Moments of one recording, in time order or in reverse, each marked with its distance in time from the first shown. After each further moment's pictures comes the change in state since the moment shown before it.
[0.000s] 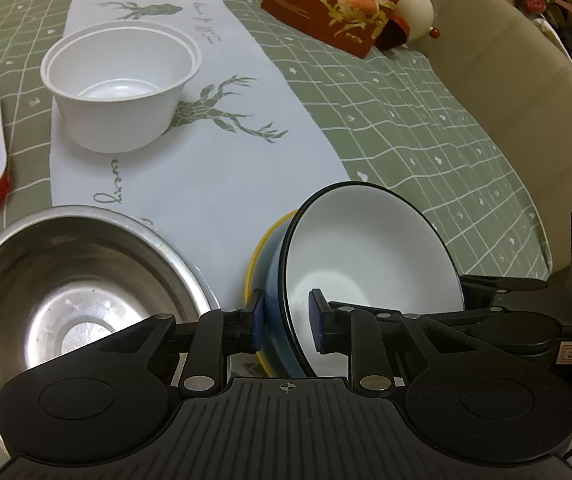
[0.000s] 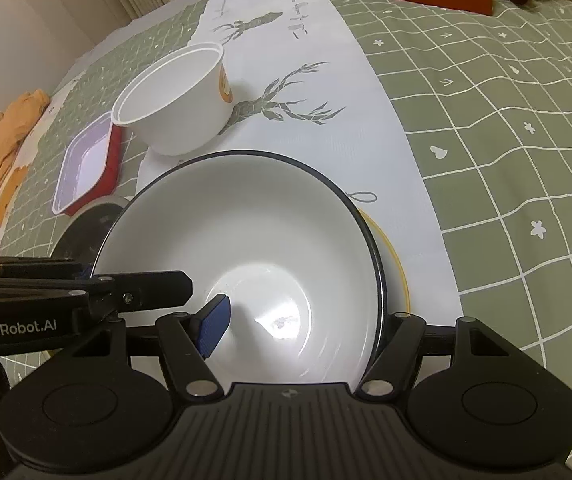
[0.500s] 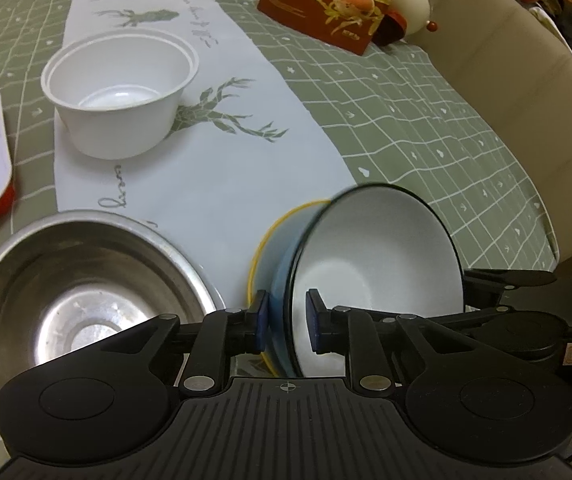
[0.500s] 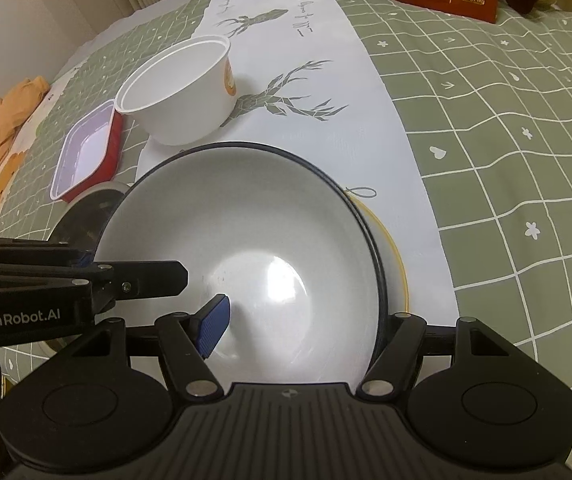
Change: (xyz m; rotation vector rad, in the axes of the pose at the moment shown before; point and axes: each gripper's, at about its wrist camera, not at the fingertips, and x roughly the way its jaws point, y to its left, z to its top) left arm -0.003 -0.005 -0.001 0.039 -0.009 0.031; right arm -0.004 0.006 -0.004 -0.033 0.006 -0.024
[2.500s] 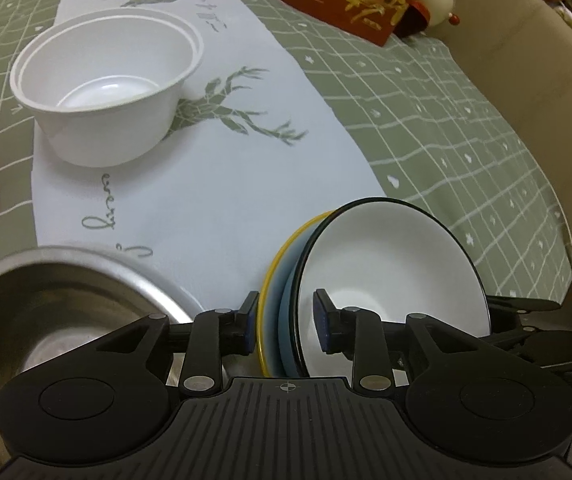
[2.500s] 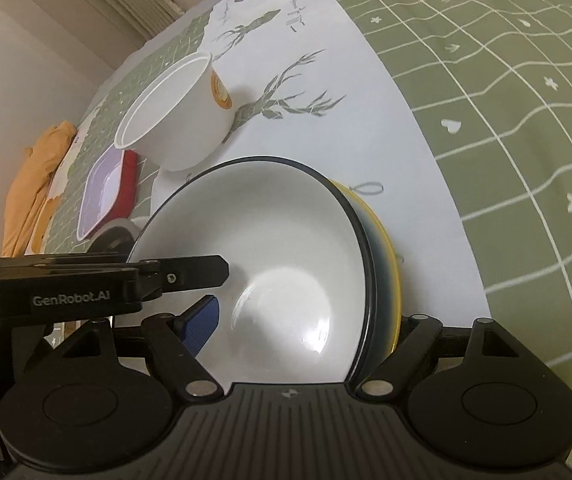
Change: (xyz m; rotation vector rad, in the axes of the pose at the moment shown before) left arm 0.046 0.016 0.027 -0.032 0.037 0.007; right arm 0.027 -0.043 0.010 0.138 -0.008 0.202
